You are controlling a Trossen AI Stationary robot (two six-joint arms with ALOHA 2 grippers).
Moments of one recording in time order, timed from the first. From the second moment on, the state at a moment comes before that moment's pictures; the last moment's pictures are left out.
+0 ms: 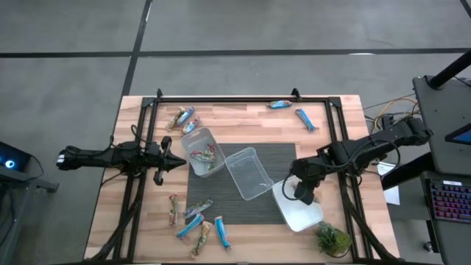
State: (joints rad) left arm -0.05 0.05 0.01 0.01 0.00 -0.19; right arm 0.29 1.20 0.93 -0.87 -0.25 0.92
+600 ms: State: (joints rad) left arm -0.05 0.05 0.01 0.01 0.00 -0.19; right arm 0.09 1.07 0.93 -0.86 -0.32 0.91
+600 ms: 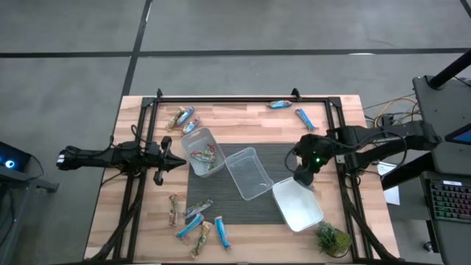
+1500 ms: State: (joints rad) left arm -0.05 0.05 0.01 0.01 0.00 -0.19; right arm 0.06 0.97 0.93 -0.64 -0.35 0.91
